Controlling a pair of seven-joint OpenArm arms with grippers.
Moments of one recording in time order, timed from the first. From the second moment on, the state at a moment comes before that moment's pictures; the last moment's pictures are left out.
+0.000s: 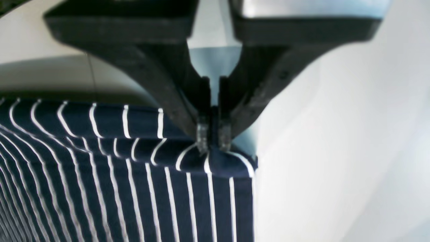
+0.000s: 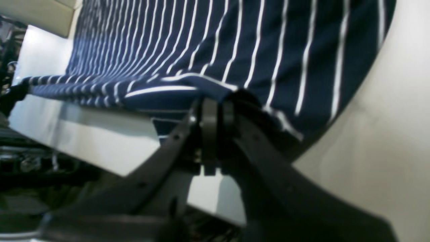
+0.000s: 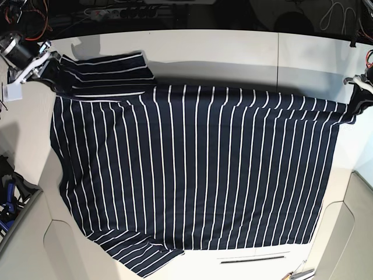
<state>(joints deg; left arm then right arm) 23.2 -30.3 -38.9 89.2 -45.6 -36.0 37.2 -25.3 13.2 36.8 104.7 63.6 34.0 -64.8</state>
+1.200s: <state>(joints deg) -0.4 -30.3 -24.5 73.4 -28.4 -36.0 29.8 1.1 13.3 28.6 84.9 56.9 33.8 -63.4</state>
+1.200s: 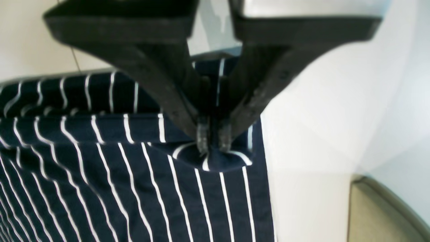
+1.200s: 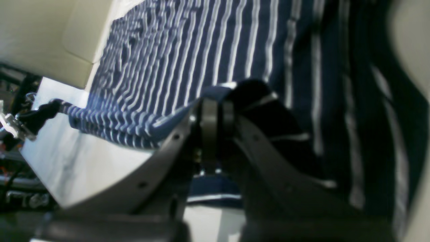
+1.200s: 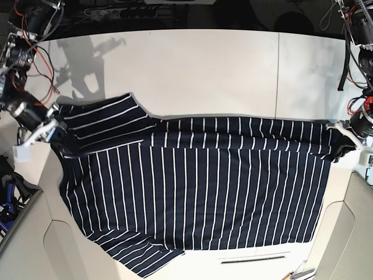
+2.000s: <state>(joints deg) -10.7 -30.2 -20.9 57.2 -25.3 -35.9 25.5 19.4 13.4 20.7 61.5 42.7 33.5 -56.7</state>
